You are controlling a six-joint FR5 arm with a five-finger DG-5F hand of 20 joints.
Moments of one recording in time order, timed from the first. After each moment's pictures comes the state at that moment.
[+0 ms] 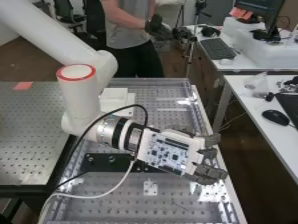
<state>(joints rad) 1.37 -2.26 -1.50 -2.59 -1.45 0.16</state>
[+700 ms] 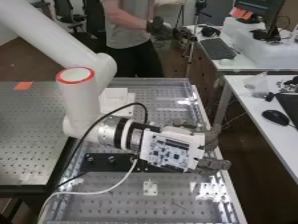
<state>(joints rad) 1.37 -2.27 -1.51 -2.54 -1.50 0.30</state>
